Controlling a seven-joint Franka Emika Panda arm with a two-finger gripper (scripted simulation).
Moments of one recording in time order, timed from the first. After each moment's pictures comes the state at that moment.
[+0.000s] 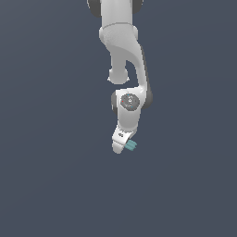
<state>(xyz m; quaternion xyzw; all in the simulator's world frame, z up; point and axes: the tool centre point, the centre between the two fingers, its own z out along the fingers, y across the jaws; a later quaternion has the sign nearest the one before) -0.003 0.040 0.032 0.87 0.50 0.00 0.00</state>
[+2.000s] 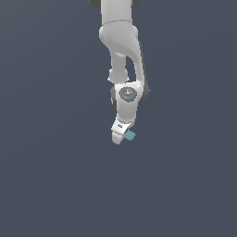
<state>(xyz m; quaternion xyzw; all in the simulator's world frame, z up) -0.053 0.036 0.026 0.87 0.50 0.00 0.00</state>
